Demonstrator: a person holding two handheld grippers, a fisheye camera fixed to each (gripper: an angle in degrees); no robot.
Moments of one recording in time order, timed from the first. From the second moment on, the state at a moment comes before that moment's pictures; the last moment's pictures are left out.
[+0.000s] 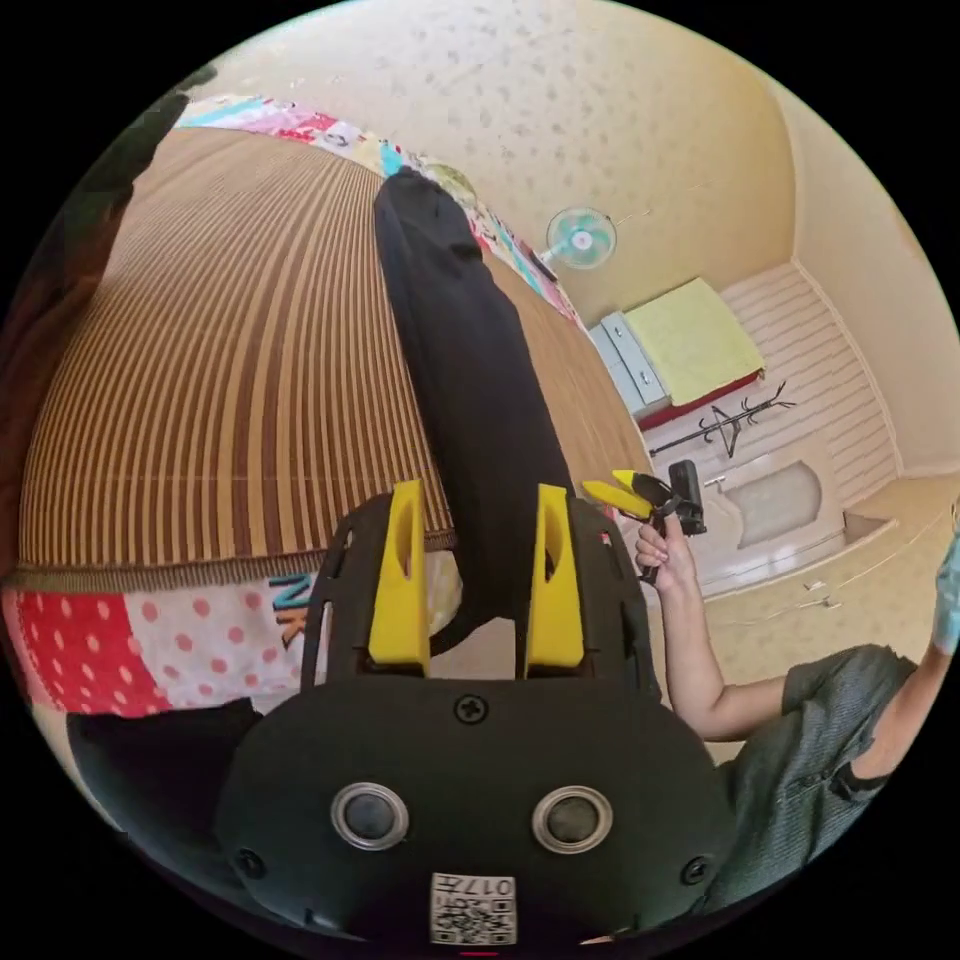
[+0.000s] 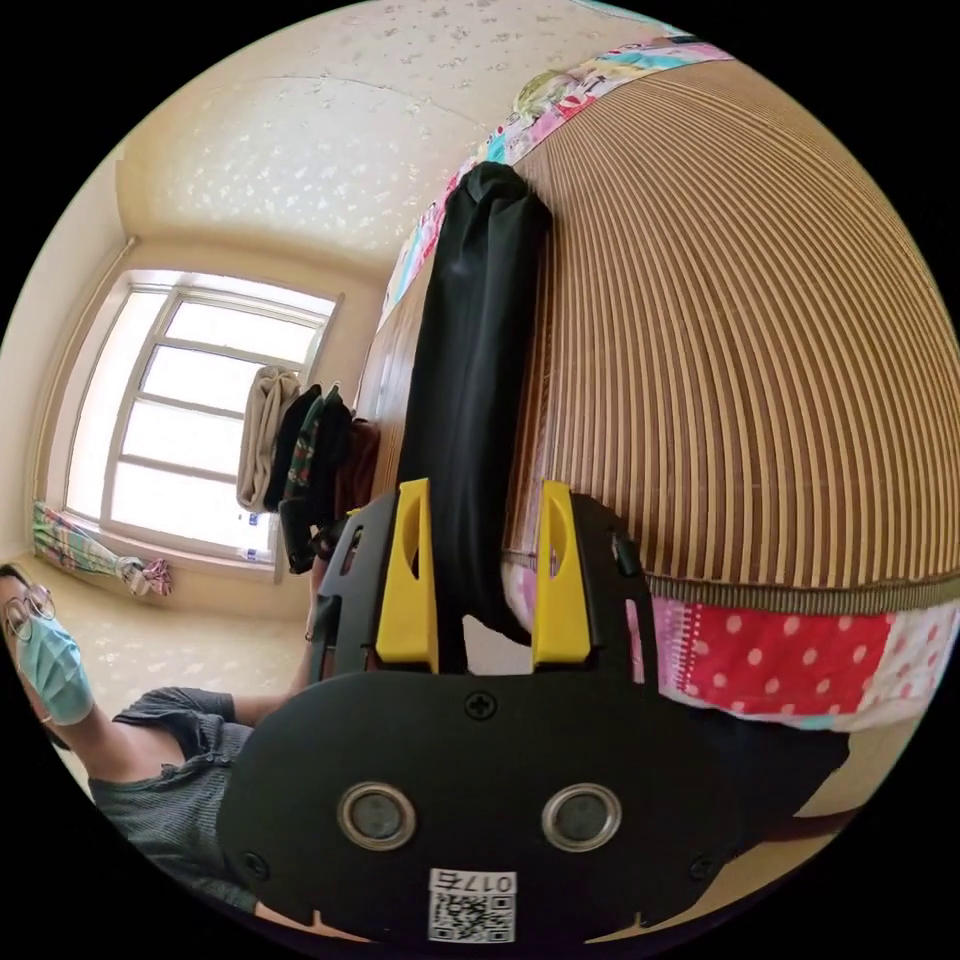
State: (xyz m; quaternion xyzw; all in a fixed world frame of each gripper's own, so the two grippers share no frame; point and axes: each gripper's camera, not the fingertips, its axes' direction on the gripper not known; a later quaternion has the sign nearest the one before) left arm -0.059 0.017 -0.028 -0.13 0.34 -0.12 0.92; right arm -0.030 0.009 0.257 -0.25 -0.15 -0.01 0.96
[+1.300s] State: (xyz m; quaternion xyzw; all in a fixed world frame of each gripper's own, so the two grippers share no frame) left arm -0.055 -0.044 -0.544 0.41 0.44 0.13 0.79; right arm -0.254 0.144 -0.206 0.05 -0.46 -0.43 0.77
